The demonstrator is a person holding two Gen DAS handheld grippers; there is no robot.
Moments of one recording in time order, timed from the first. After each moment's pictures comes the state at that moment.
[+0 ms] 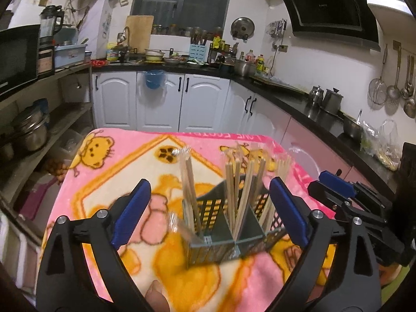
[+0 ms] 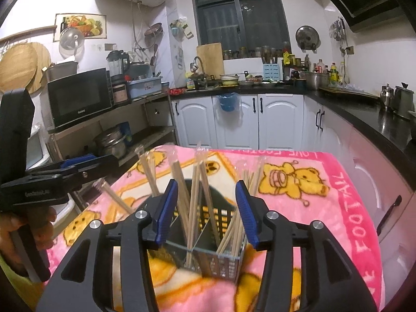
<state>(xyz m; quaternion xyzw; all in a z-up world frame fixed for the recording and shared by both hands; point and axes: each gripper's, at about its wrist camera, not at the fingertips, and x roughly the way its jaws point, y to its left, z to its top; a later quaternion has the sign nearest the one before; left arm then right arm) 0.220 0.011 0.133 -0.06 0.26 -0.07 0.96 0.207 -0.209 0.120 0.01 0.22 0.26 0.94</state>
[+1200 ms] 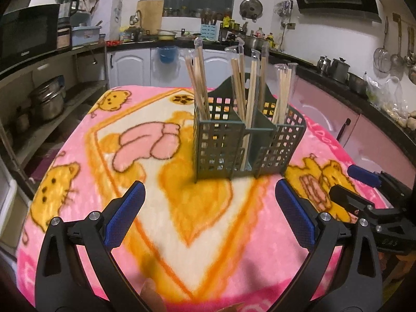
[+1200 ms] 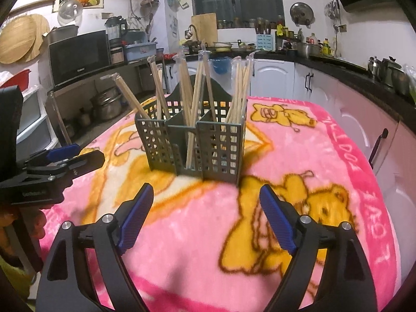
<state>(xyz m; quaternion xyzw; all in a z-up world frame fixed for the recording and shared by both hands) 0.127 -0.002 0.029 -0.04 0.30 -0.04 0.95 0.115 -0.228 0.028 -0.02 0.29 0.23 0.93</state>
